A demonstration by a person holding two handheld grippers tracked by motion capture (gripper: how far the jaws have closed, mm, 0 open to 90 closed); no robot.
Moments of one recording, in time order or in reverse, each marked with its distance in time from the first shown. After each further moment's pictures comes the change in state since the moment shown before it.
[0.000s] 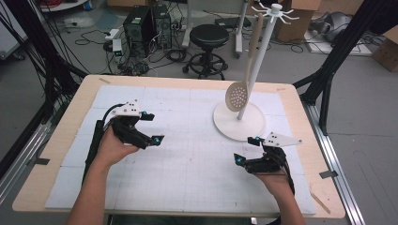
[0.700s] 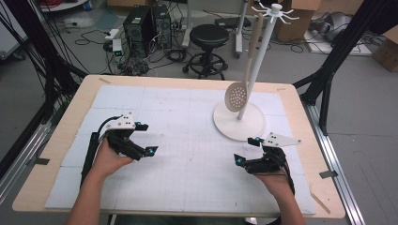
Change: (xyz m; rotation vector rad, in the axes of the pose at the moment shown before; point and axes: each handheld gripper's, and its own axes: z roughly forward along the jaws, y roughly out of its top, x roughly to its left) left arm 0.001 -0.037 -0.004 0.012 0.000 -0.010; right arm -0.001 -0.002 0.001 0.017 -0.003 0.000
